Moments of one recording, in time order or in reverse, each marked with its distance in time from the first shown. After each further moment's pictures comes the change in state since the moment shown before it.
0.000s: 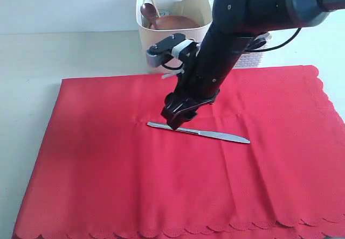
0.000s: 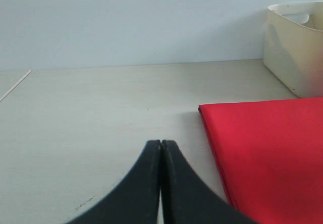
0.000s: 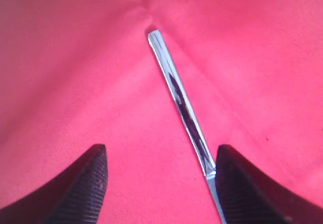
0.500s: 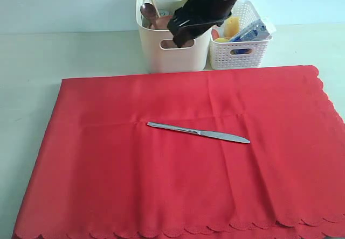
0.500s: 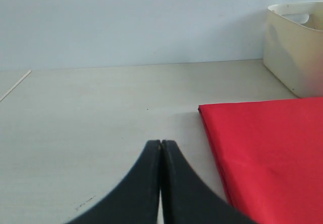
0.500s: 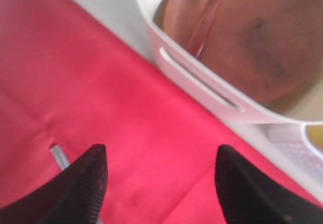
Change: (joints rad) left arm 0.000 0.000 0.000 0.000 0.000 0.000; right arm -0.127 0.019 -0.376 -0.095 0.092 0.103
